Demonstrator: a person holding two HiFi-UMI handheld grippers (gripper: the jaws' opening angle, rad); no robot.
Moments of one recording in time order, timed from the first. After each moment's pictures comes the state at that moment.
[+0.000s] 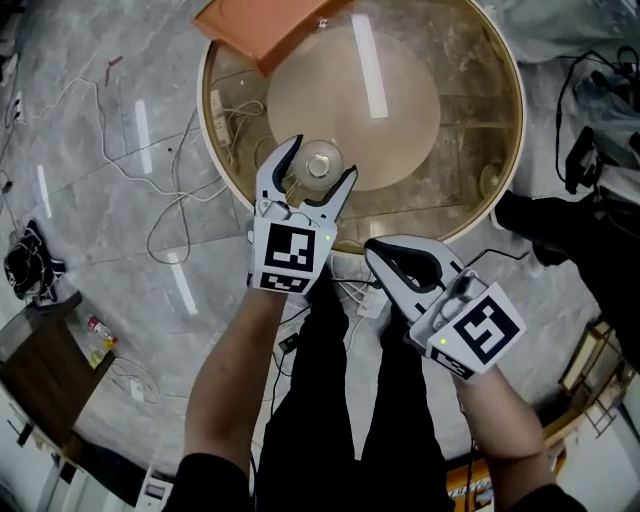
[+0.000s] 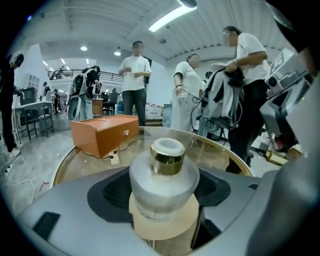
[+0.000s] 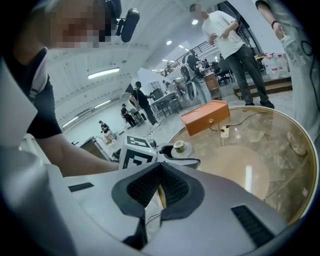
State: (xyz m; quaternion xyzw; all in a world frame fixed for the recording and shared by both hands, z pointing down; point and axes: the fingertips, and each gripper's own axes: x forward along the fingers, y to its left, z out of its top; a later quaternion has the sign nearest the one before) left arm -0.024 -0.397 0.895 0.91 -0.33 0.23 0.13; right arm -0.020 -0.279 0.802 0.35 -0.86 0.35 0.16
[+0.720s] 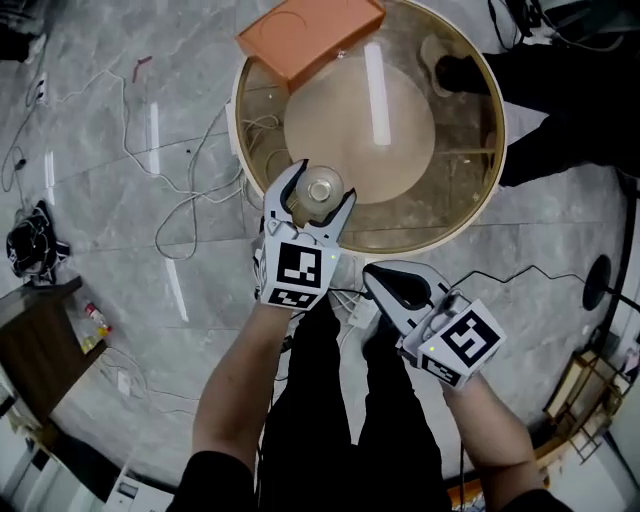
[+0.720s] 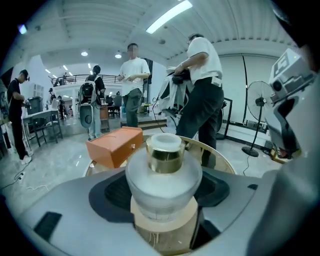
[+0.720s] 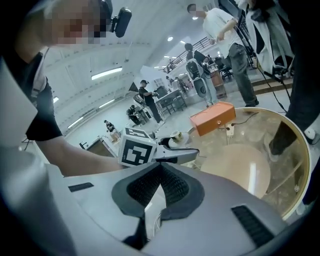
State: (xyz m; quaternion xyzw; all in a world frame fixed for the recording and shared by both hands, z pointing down) left arm -0.044 -0.371 0.828 0.89 -0.36 0.25 0.11; right arm -0.030 -0.239 0.752 0.32 -0.86 0.36 0.17
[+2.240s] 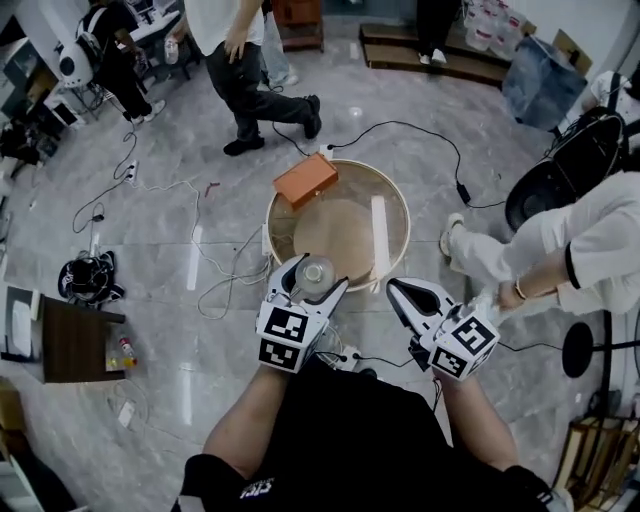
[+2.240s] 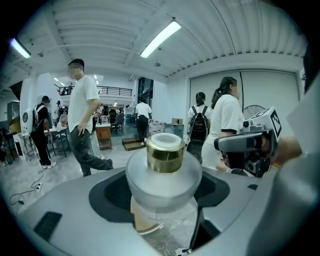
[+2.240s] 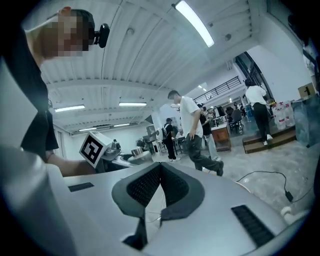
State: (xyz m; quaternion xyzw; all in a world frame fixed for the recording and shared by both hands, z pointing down) left arm 0.042 -0.110 0.340 0.89 -0.39 0.21 0.10; right arm 0.138 -0.058 0.314 0.36 -0.92 0.17 0.02
